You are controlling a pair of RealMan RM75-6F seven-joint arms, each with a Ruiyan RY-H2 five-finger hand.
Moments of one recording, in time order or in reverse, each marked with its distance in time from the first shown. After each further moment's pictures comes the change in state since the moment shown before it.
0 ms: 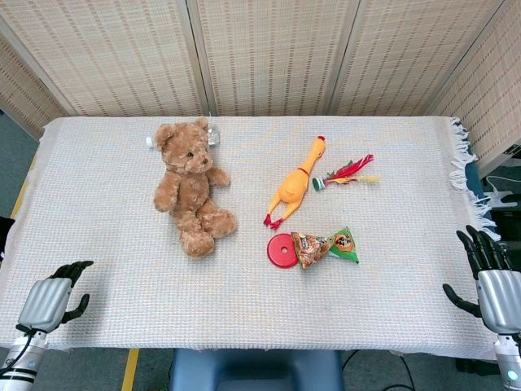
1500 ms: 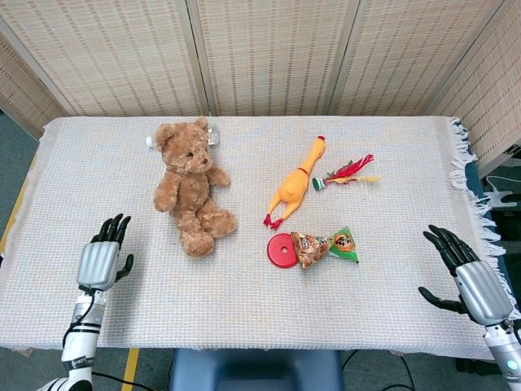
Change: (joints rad) left arm -0.173 -0.379 -0.192 0.176 -0.148 0.016 0.289; right arm 0.076 0.049 -0.019 0.106 -0.184 -0.083 0.373
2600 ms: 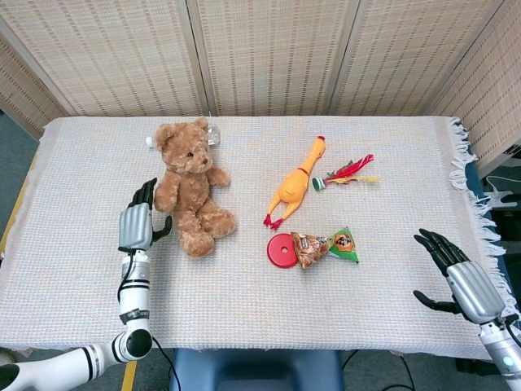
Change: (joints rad) left arm -0.248 -0.295 -0.279 0.166 -0.267 -0.007 -0.048; right arm 0.036 0.025 -0.022 -0.019 0.003 -0.078 0.027
